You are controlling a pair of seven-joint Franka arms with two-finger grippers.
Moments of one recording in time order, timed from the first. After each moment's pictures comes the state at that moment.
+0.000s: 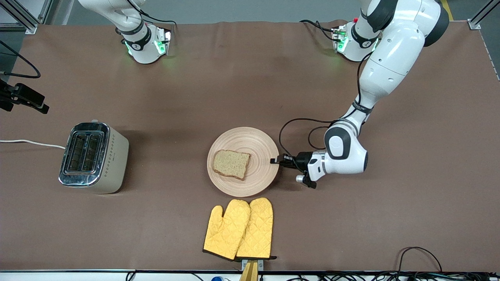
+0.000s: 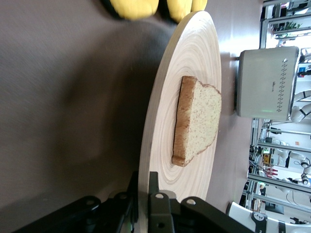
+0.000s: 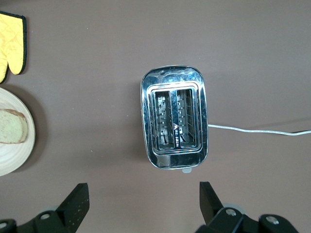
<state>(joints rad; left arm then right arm) -0.18 0.86 -0.24 -1.58 -1.16 2.22 0.68 0.09 0.04 -0.15 -1.46 0.00 1.53 0.03</state>
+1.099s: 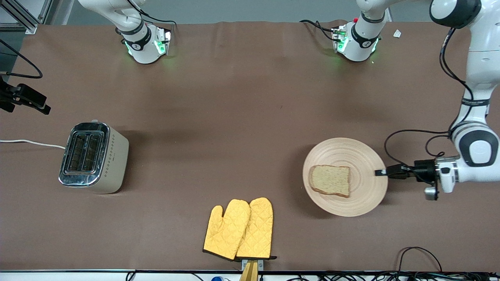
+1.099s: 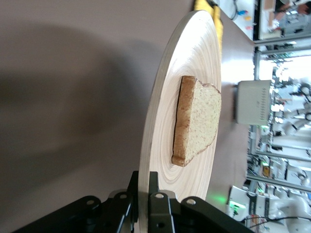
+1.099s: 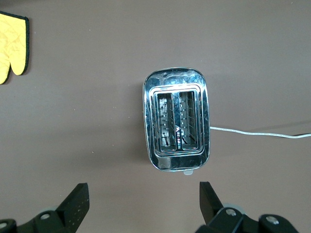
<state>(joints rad) 0.44 0.77 -0.23 -1.50 -0.78 1.79 0.69 0.10 0.04 -0.14 -1.46 0.00 1.54 0.03</state>
